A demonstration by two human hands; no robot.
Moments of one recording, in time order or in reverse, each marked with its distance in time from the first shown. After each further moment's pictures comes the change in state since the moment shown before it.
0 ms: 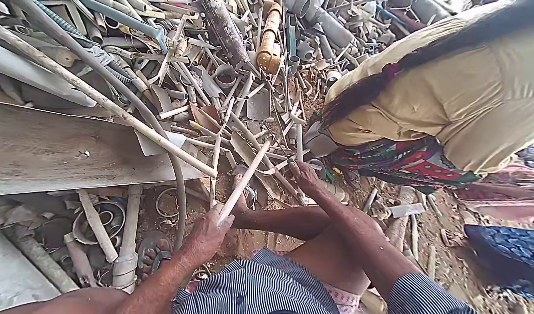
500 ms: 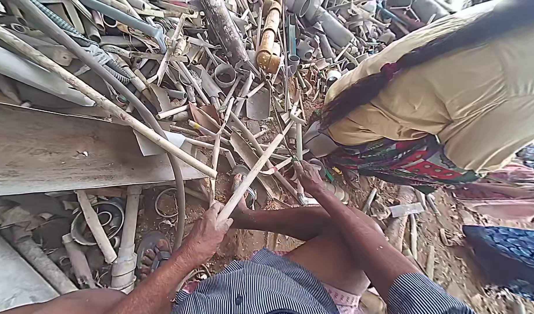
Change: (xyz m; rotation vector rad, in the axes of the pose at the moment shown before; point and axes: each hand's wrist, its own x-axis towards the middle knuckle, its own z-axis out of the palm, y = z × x) left_hand -0.003 0.004 -0.001 -0.077 0.011 0.019; right_hand 0.001 0.010 0.001 0.011 0.014 0.049
